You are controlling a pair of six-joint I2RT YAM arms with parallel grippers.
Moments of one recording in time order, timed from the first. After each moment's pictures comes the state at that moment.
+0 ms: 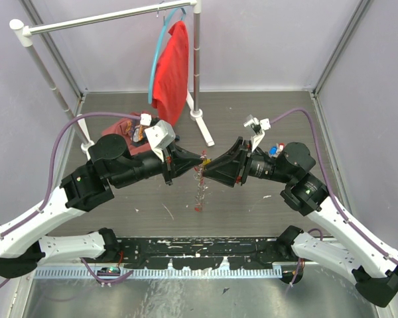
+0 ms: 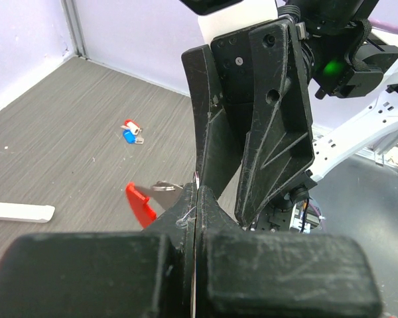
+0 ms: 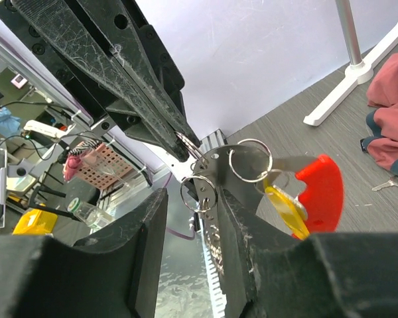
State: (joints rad) left arm -1.08 0.99 1.29 -0.31 0.13 -0.11; right arm 0.72 0.82 0.92 0.05 -0.64 0.68
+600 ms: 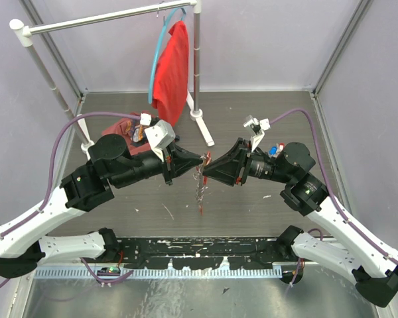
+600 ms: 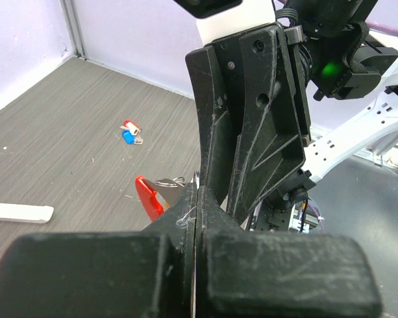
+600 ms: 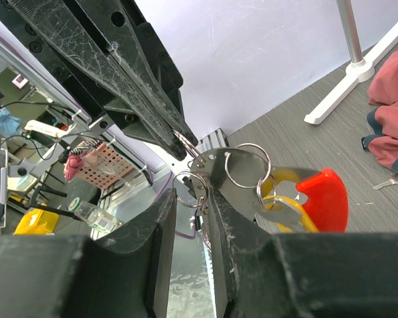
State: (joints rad) left arm -1.08 0.99 1.29 -0.31 0.13 -0.12; right arm 0.72 0.82 0.92 0.05 -0.64 0.69
